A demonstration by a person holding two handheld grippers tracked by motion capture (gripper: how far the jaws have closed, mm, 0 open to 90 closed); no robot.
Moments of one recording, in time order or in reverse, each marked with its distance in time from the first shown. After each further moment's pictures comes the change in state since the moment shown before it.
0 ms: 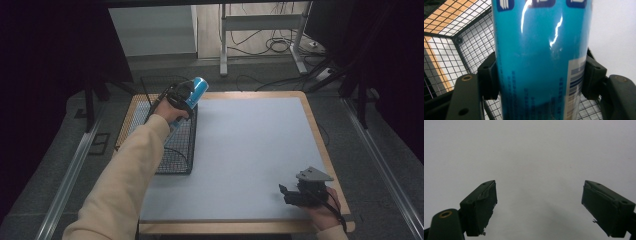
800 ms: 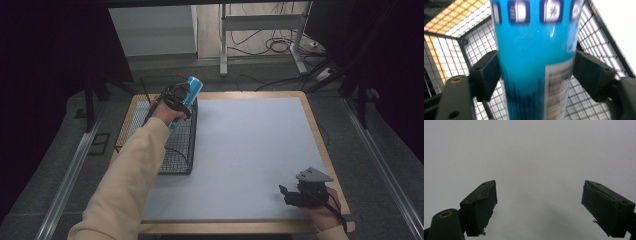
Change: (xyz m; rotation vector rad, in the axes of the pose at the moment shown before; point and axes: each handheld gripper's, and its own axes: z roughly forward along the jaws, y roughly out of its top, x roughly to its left) left arm 0.011 -0.005 0.014 -0.047 0.023 -0.030; right arm 0.000 -0.001 -0.001 0.002 -0.002 -0.010
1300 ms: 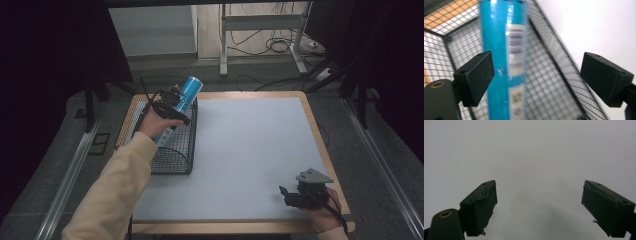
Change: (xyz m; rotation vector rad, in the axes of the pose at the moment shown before) left arm -0.016 -0.053 -0.062 -0.186 -0.158 -0.027; right arm 0.002 -0.001 -0.002 -0.002 -0.005 -0.008
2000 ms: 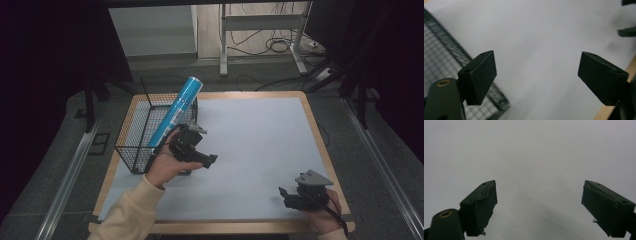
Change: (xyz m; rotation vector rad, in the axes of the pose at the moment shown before) left arm -0.115 -0.072 -0.040 -0.174 -0.255 0.197; right arm 0.005 0.000 -0.005 -0.007 -0.003 -0.020
